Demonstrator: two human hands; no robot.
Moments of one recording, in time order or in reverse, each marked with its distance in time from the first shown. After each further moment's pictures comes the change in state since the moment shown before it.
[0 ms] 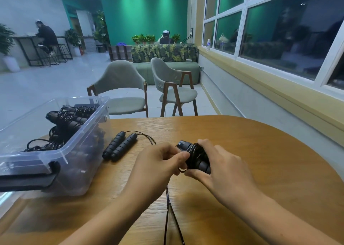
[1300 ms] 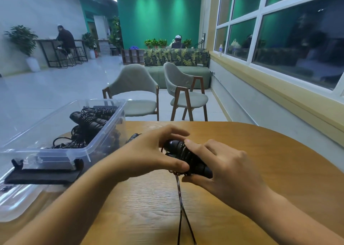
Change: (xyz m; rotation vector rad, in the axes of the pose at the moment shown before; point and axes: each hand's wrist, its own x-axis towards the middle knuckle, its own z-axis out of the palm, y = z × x) left_hand 0.023 0.026 -0.086 0.268 -0.378 0.152; right_hand 0.018 -0.021 -0.008 -0.021 0.284 -0.532
